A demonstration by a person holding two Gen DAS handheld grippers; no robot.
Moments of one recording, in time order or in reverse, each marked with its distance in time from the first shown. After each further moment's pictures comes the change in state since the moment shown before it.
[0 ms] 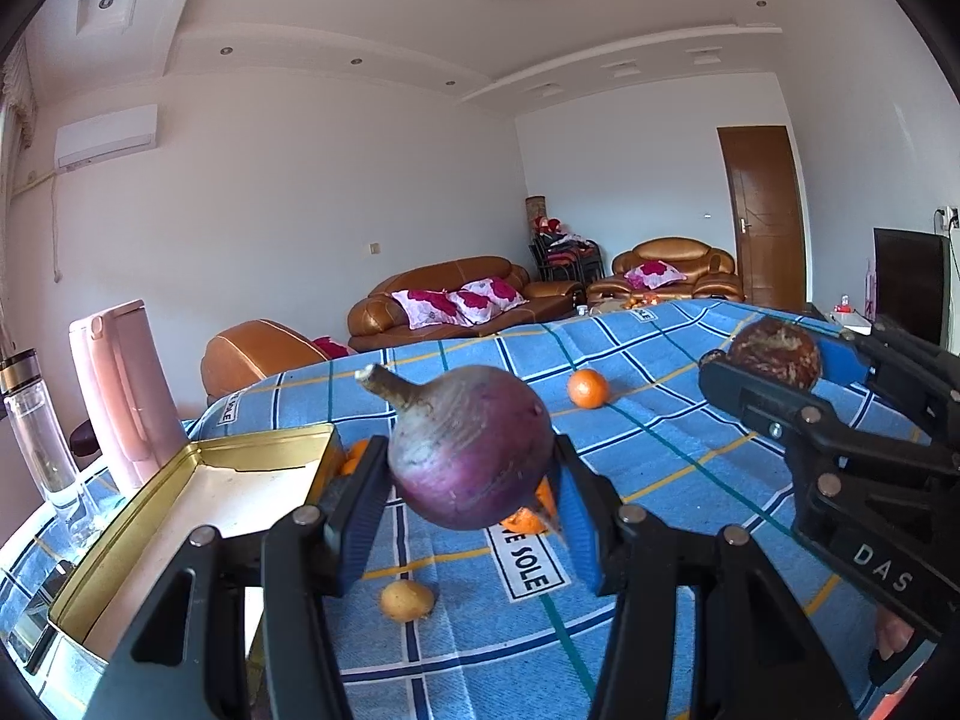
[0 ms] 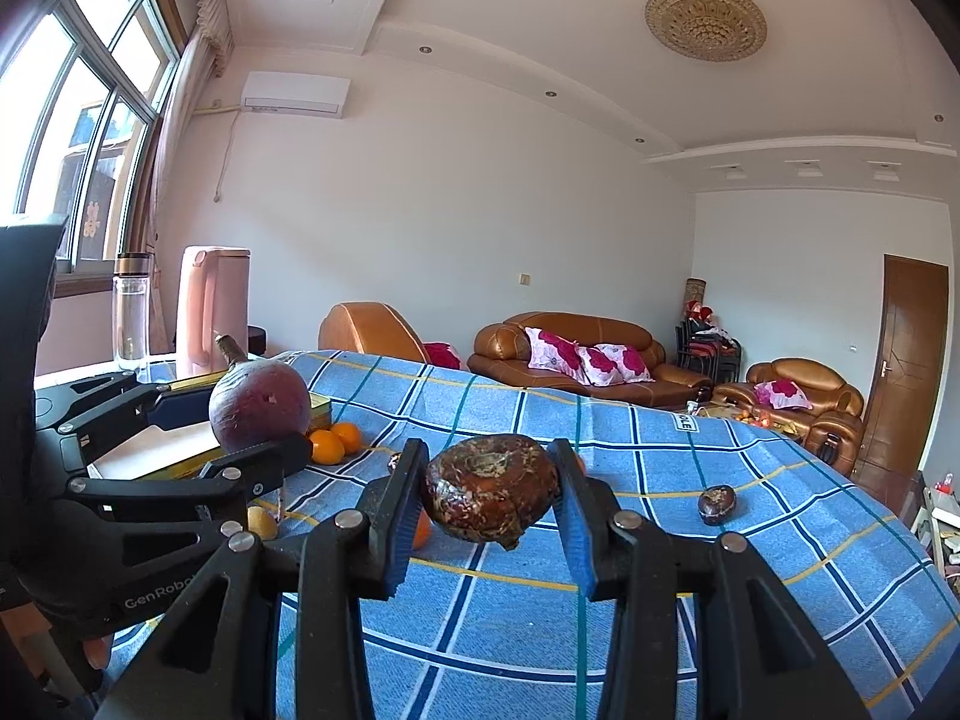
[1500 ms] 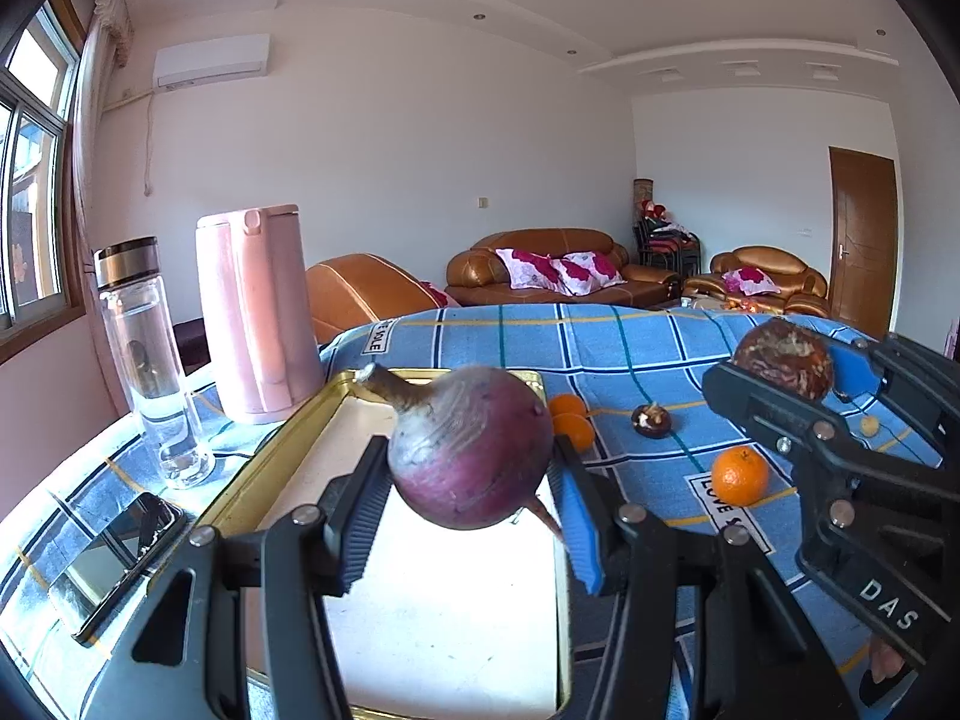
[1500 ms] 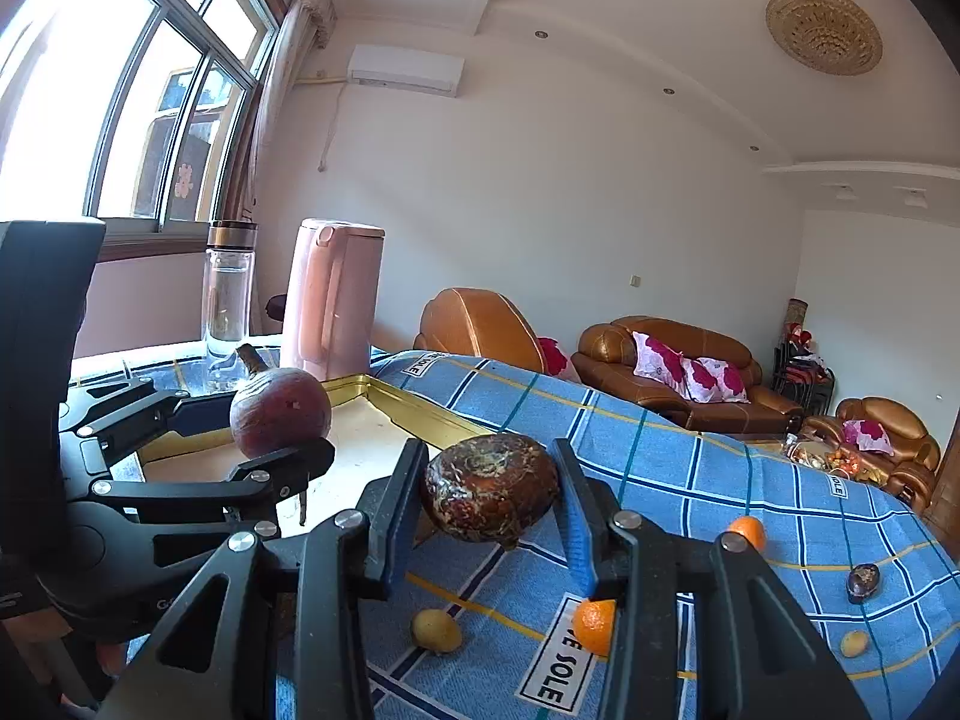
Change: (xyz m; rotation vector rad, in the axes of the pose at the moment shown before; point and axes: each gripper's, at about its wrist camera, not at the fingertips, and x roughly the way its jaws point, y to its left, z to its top) left arm -0.001 0.119 -0.021 -0.181 0.102 0.205; right arm 0.065 0.115 0.036 -0.108 0.035 0.240
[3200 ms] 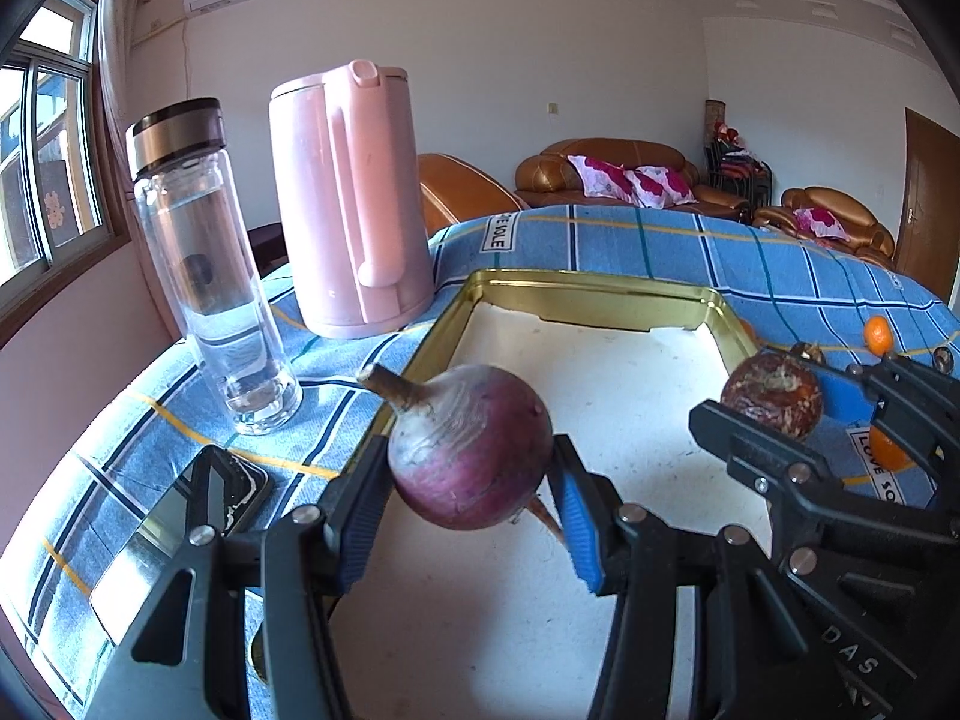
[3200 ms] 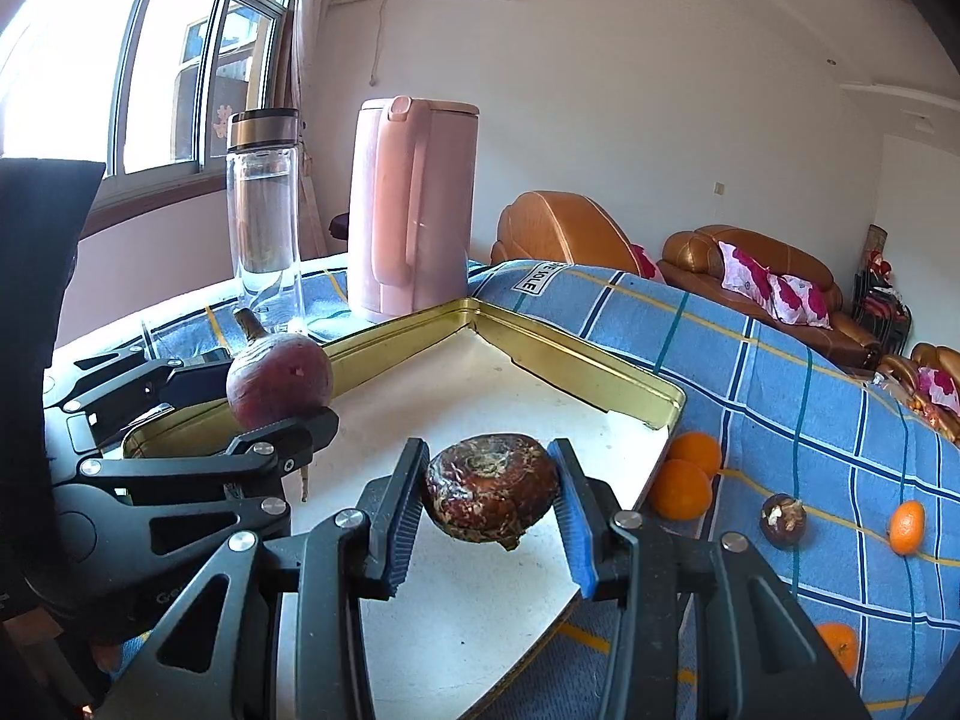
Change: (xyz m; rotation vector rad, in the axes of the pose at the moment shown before) left arm 0.062 0.082 -0.009 -0.031 0.254 0.147; right arm 0.113 0.062 0.005 0.028 0.249 0.186
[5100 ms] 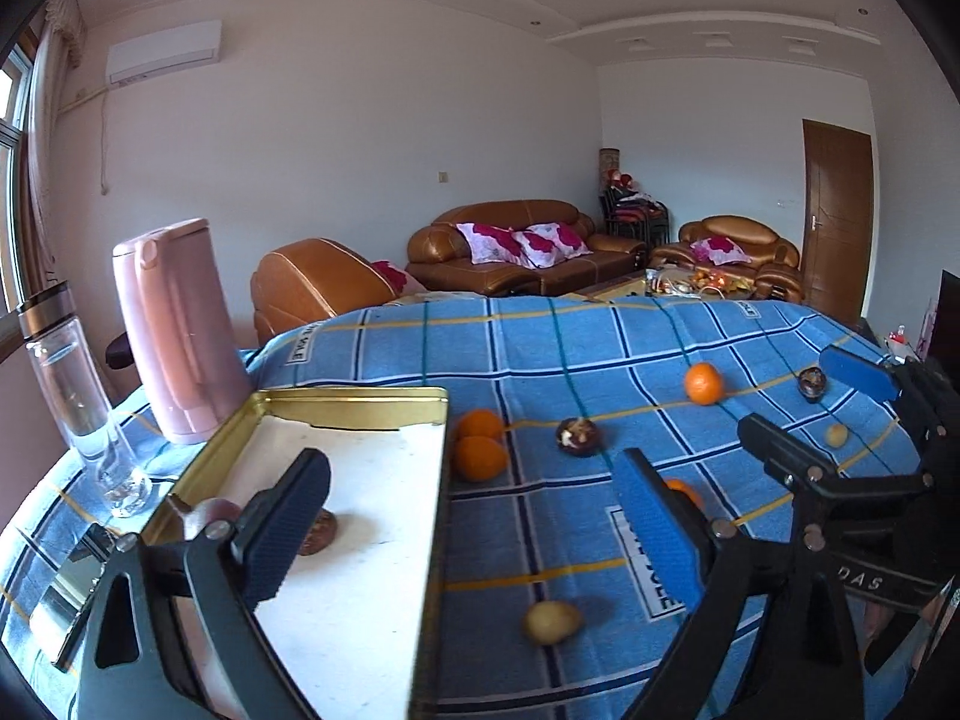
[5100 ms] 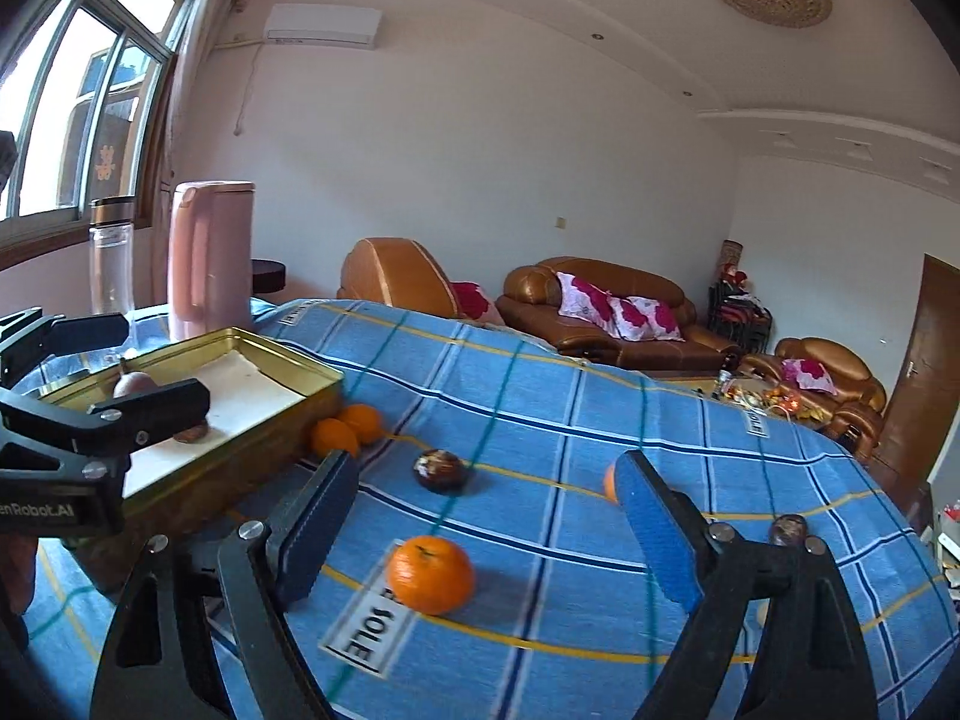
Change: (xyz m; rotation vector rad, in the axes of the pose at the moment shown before) left arm -0.066 -0.147 0.026 0.106 -0.167 -0.224; right arm -0.126 -0.155 -0.052 0.088 -0.103 -0.406
